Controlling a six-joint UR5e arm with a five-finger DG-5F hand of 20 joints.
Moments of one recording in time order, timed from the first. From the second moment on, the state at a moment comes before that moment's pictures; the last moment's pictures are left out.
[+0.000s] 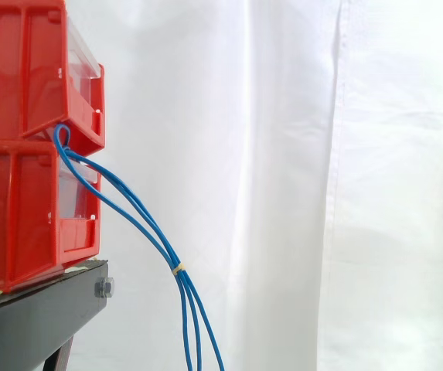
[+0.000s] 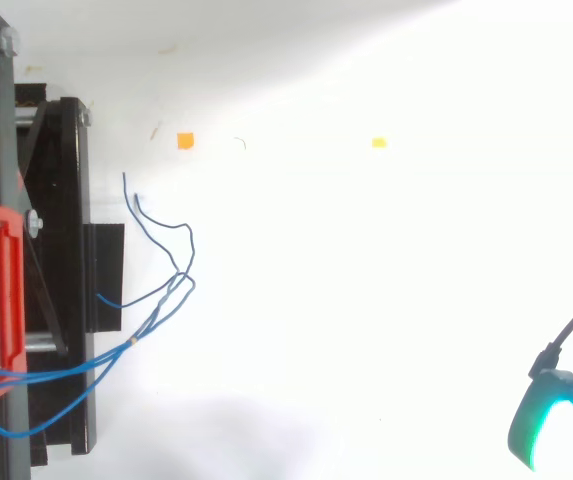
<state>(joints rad) 0.27 -1.66 -1.71 -3.04 -1.34 -0.13</state>
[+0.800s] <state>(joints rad) 0.27 -1.66 -1.71 -3.04 -1.34 -0.13</state>
